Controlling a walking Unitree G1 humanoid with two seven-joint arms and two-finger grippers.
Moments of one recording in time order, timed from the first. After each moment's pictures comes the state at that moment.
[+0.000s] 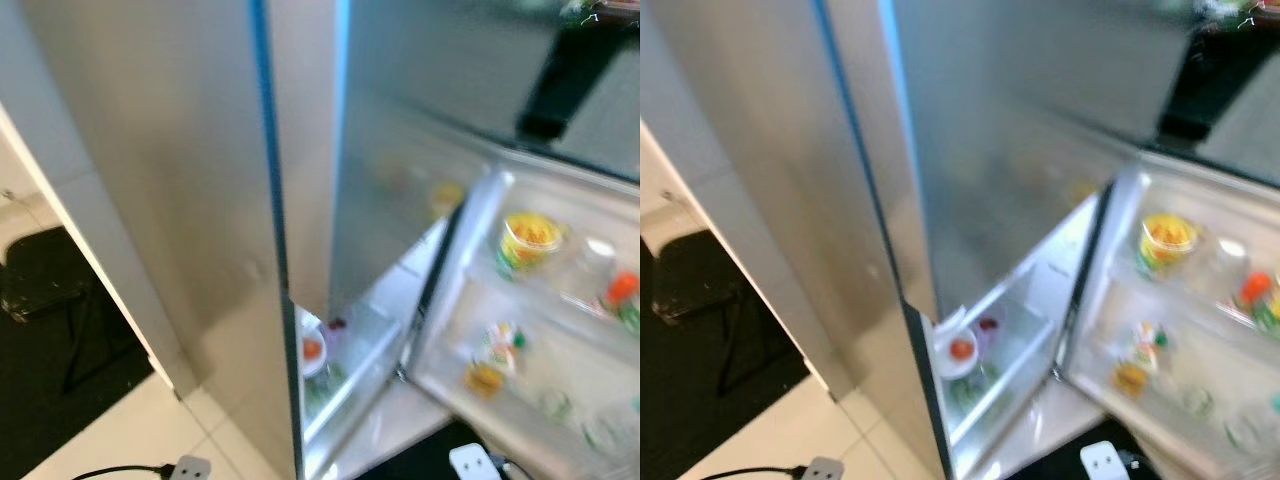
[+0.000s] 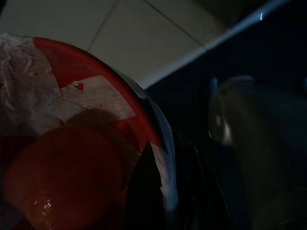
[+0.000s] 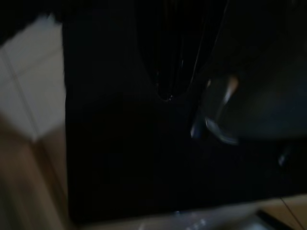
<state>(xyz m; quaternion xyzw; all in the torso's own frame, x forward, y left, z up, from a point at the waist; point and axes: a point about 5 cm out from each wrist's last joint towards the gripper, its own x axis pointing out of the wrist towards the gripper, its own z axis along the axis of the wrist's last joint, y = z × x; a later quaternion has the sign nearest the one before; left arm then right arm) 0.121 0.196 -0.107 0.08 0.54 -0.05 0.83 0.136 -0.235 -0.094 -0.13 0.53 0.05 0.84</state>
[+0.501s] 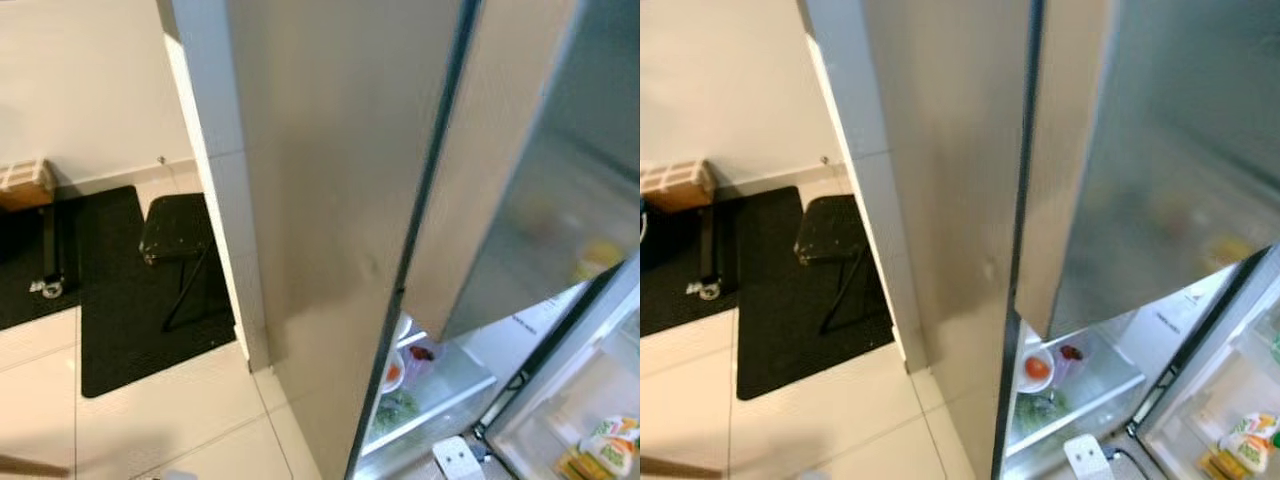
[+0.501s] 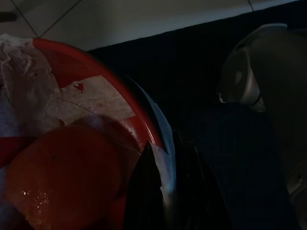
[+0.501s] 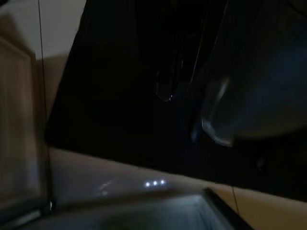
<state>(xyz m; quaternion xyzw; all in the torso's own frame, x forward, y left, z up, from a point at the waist) 0.105 0.202 -0.111 0.07 0.57 -0.04 0.82 0.134 -0.228 -0.096 -0.13 0.53 0.06 0.84</state>
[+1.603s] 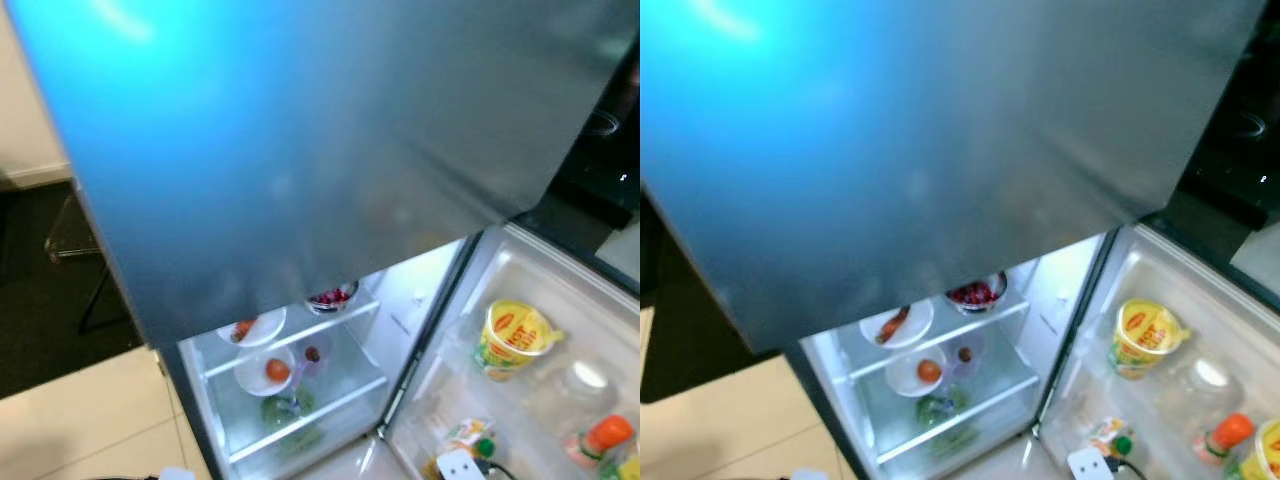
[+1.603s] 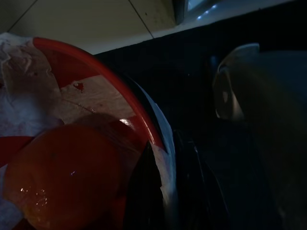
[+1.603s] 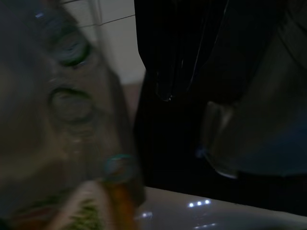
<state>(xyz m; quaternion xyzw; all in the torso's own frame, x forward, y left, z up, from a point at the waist) 0.111 0.210 -0.108 0.08 0.56 -0.03 0.82 0.131 -0.231 -0.097 -0.13 0.53 0.06 0.83</state>
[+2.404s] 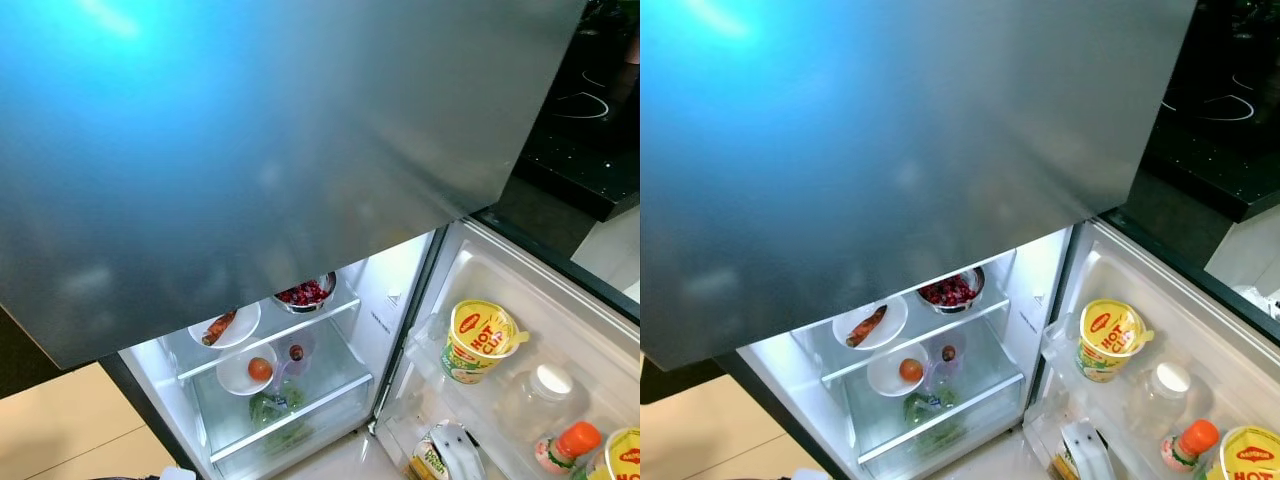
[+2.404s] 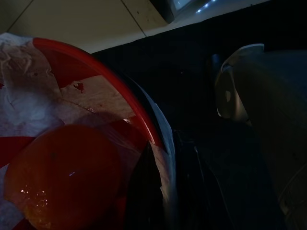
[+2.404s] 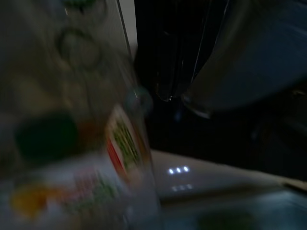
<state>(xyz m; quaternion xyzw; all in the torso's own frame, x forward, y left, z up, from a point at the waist) 0.109 0.207 -0.109 0.09 0.56 -0.04 0.82 0.175 -0.215 -0.080 -0.09 0.46 0.11 0.88</state>
